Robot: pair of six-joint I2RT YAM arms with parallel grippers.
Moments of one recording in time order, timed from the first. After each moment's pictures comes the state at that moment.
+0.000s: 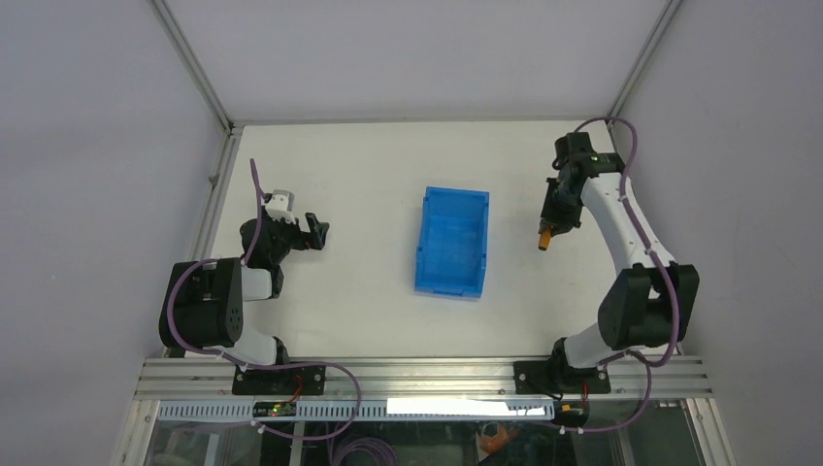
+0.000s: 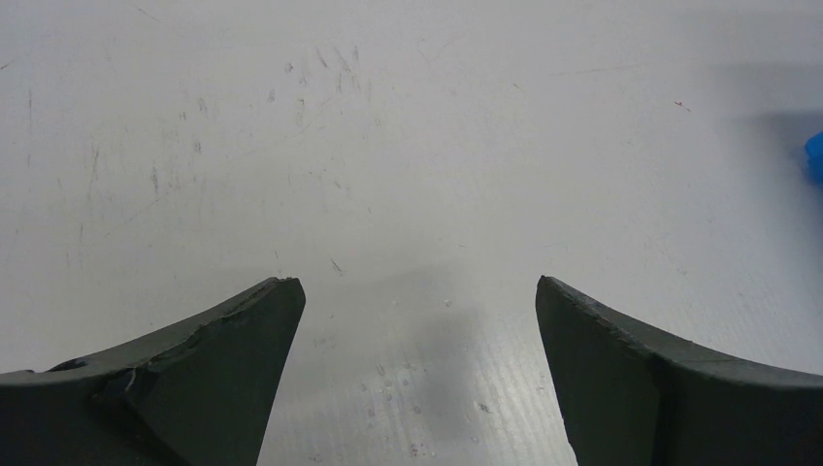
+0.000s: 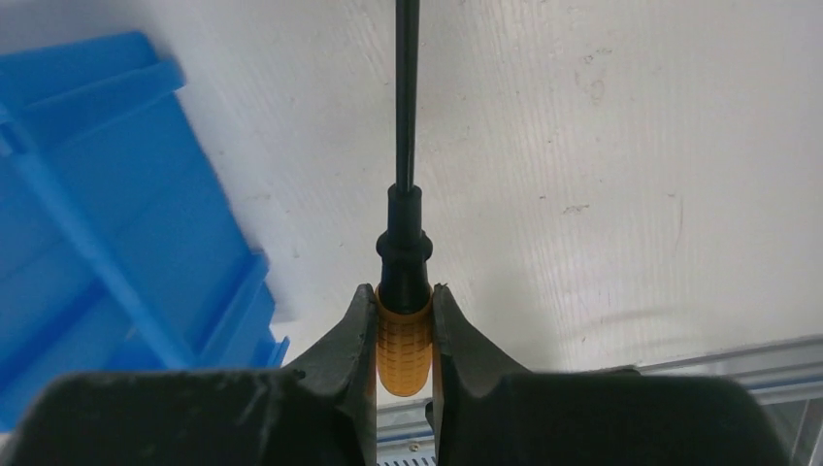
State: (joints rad) left arm 0.08 1.51 0.32 0.90 0.32 -0.05; right arm 0.08 1.53 1.30 -1.10 0.07 0.35
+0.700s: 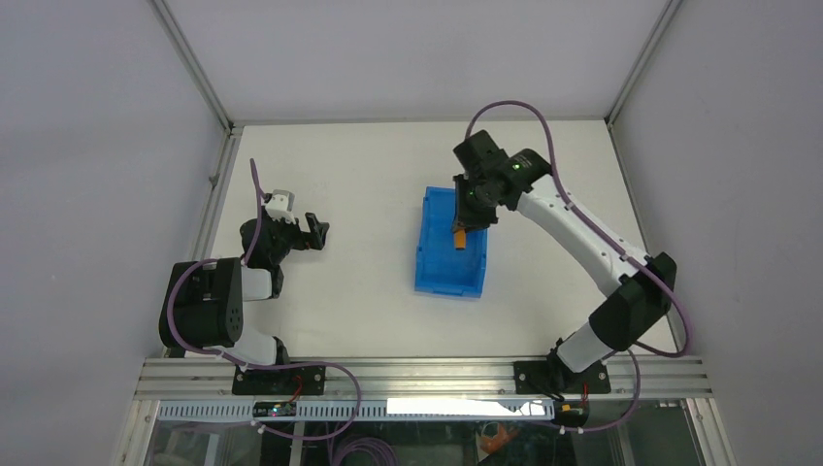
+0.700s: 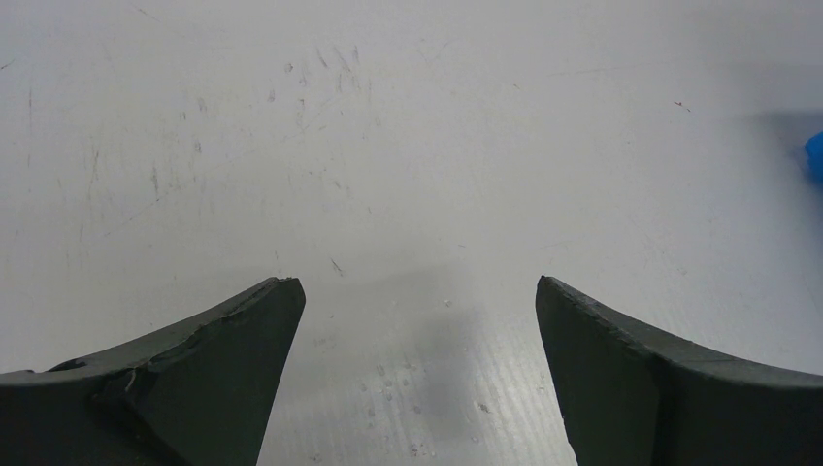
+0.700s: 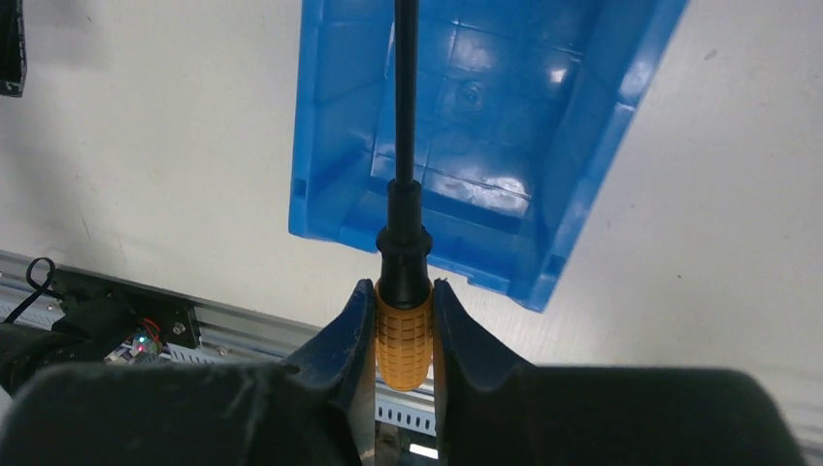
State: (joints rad) left arm 0.08 1.51 0.32 0.90 0.32 -0.05; right arm 0.63 1.52 1.58 -1.17 0.01 0.57
